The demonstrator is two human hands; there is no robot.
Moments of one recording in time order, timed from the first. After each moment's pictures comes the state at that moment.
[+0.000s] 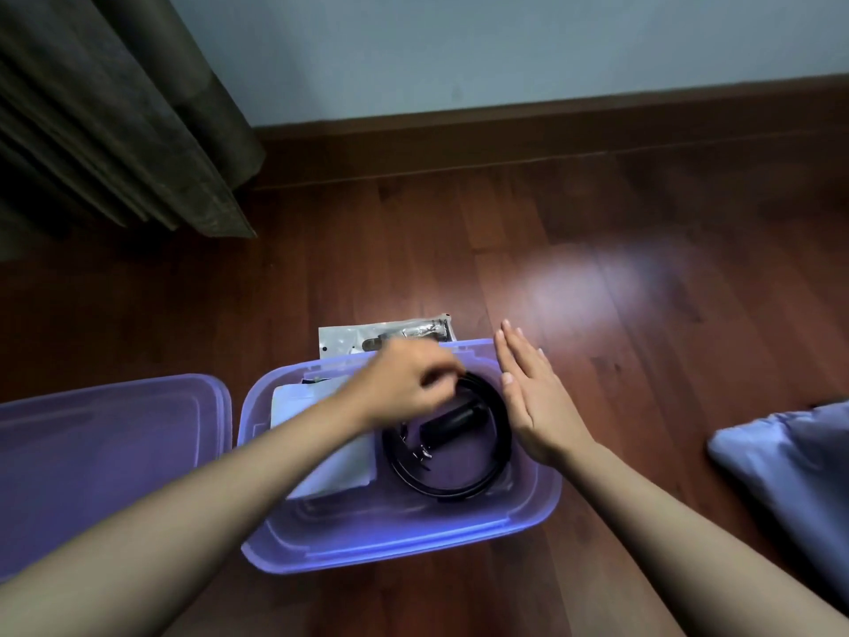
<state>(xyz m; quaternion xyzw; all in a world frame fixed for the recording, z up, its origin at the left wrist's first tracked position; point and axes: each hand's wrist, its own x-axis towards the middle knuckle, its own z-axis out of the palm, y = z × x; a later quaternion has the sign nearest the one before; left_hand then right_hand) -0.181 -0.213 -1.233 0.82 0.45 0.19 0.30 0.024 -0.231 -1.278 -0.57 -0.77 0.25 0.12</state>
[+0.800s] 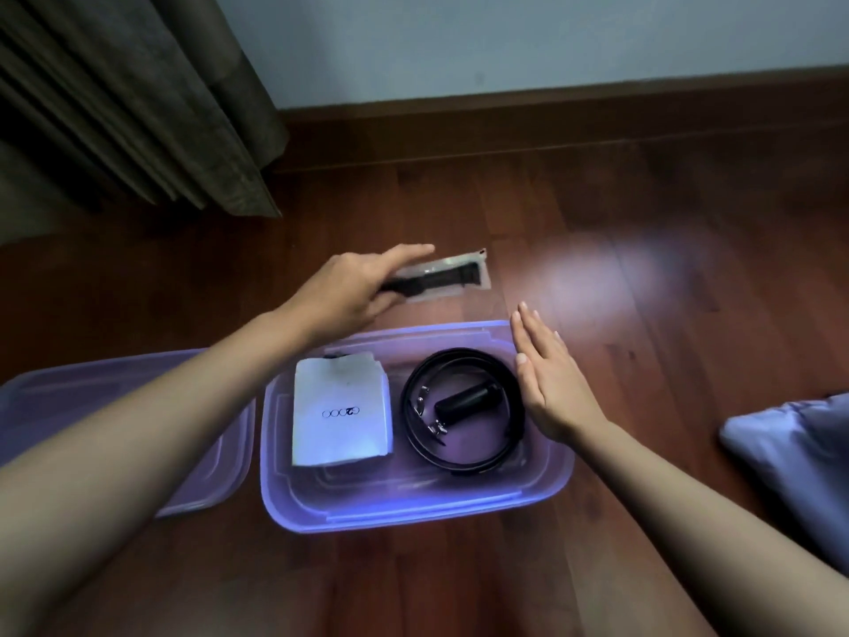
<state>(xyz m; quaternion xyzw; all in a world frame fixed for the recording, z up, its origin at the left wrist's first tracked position) -0.252 -0.172 -1.203 0.84 0.49 0.16 0.16 0.023 -0.231 -1.278 -0.57 -0.78 0.24 0.10</state>
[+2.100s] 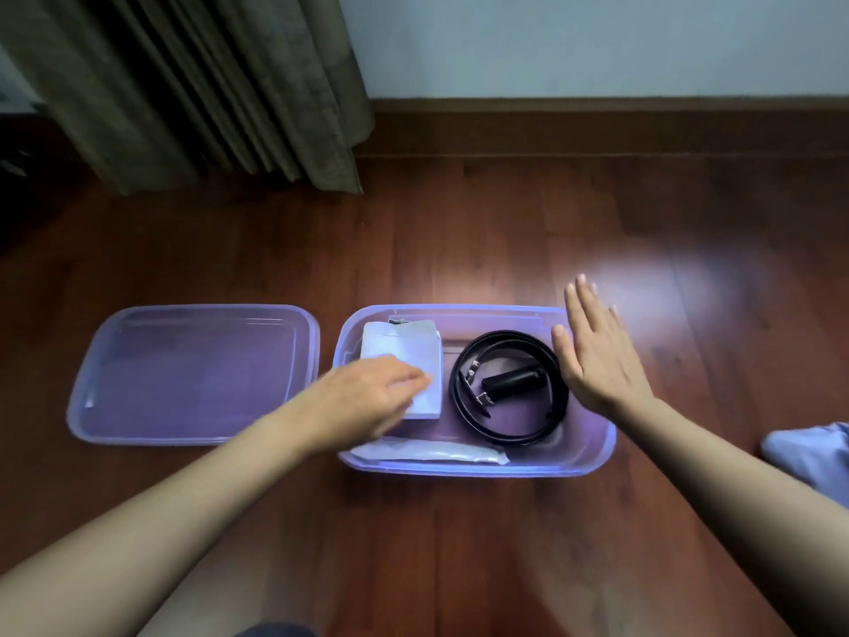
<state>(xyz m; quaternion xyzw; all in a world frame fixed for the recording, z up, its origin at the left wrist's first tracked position) -0.285 -0.325 -1.211 0.90 0.42 0.07 0.03 0.008 -0.228 -1.252 -0.58 -0.80 0.15 0.08</state>
